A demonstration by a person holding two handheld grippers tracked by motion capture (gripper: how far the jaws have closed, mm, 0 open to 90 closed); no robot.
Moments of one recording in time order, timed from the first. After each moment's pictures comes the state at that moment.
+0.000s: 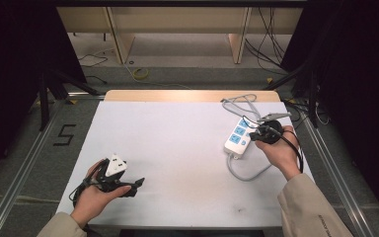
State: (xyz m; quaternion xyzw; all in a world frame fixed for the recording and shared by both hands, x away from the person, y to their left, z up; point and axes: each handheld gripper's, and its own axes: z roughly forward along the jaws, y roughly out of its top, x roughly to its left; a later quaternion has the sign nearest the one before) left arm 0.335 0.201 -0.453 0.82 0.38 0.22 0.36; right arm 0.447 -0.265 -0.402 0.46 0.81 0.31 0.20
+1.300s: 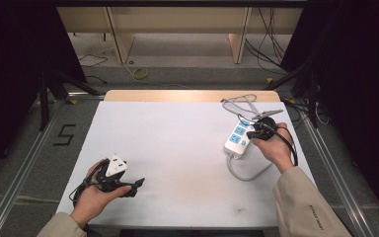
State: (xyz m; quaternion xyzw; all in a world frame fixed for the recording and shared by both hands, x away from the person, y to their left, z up) left arm 0.335 0.200 -0.453 0.82 0.38 0.22 0.36; right arm 0.471 -0.261 -0.416 0.46 0.82 0.28 0.19
